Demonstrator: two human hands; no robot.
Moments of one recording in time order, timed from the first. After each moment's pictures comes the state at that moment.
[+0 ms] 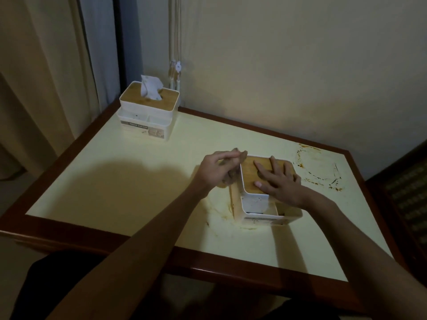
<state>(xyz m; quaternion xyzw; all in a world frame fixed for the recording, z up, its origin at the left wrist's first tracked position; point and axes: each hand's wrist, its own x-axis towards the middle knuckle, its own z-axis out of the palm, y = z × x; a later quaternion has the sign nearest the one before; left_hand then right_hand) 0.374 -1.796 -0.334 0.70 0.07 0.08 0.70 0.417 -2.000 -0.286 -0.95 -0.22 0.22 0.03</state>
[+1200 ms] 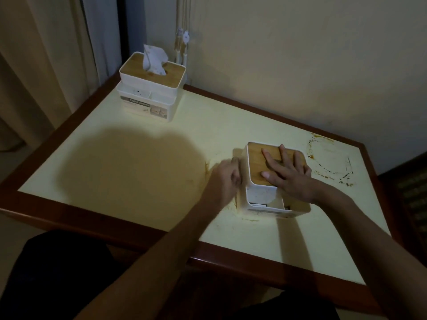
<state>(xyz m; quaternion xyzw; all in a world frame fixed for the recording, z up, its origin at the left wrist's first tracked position) 0.348 -1.832 -0.374 0.84 0.07 0.21 0.49 0.420 -1.999 -0.287 -0.94 -0.23 0.24 0.03</state>
